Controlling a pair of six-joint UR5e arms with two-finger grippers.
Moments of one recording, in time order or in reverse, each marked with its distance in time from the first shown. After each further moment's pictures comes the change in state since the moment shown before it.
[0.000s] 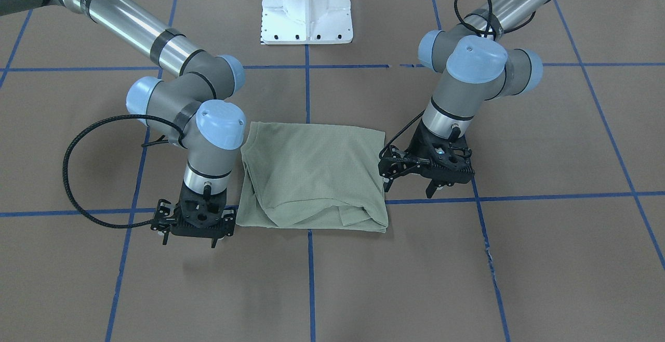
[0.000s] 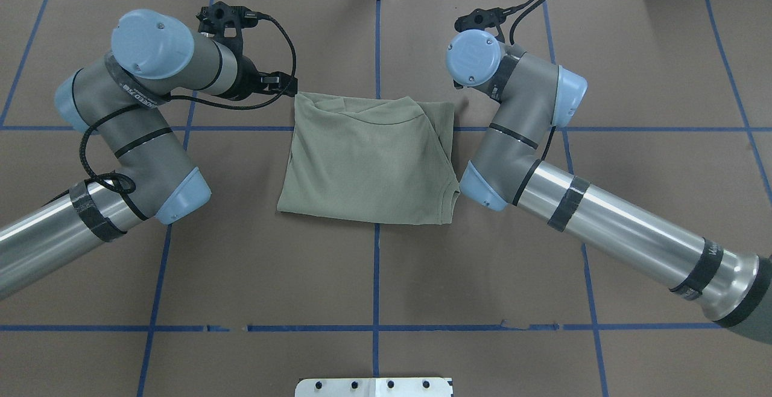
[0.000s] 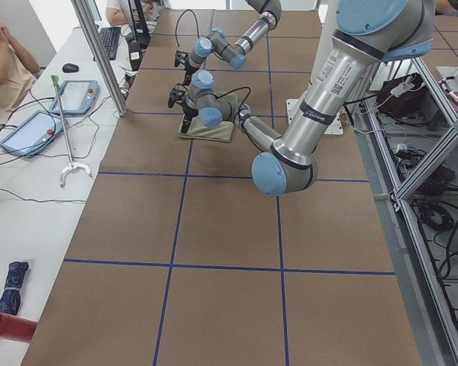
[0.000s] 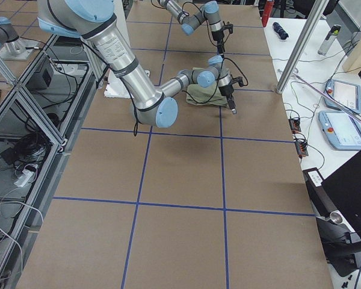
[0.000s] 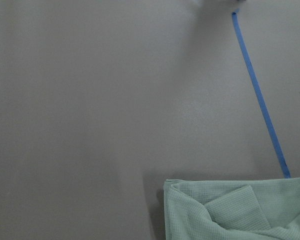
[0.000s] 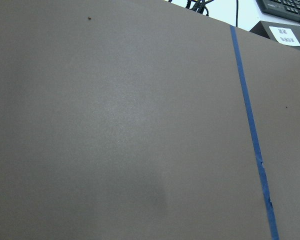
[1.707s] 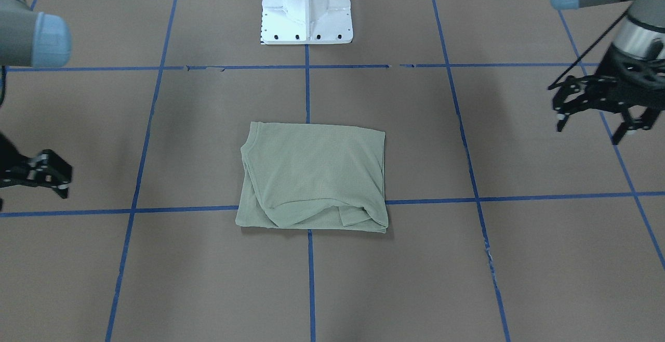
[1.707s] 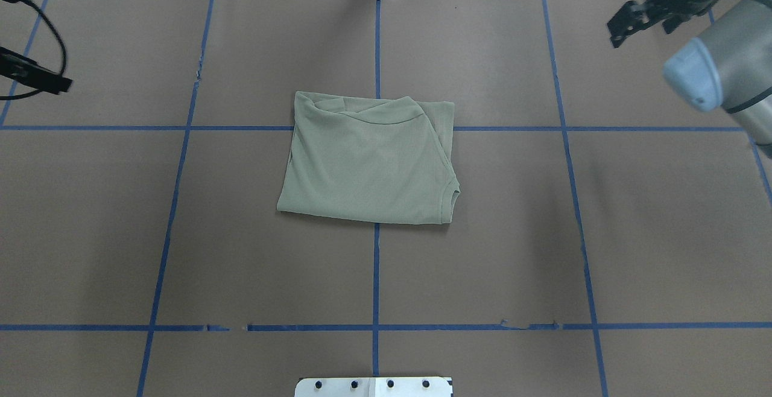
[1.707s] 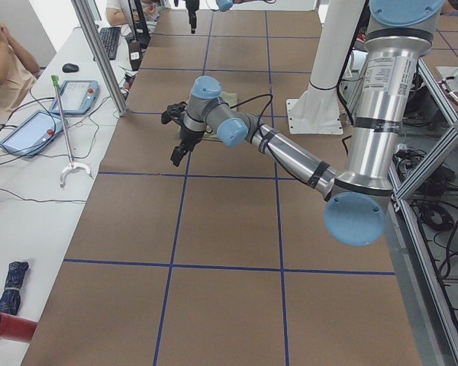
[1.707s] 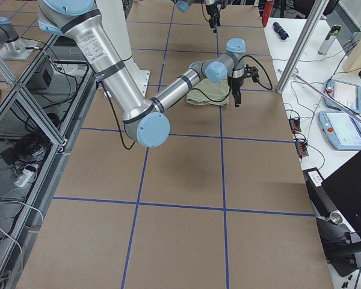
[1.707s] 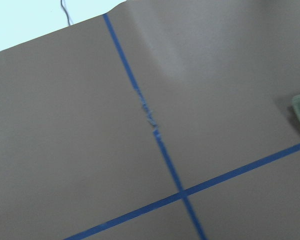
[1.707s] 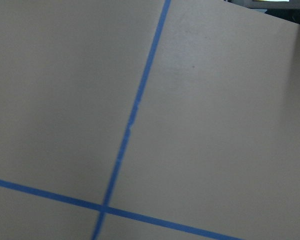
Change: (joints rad) left arm -0.449 0.495 -0.462 0.344 -0.209 0.867; right arm 0.505 -0.336 0.450 -0.258 0.687 -0.686
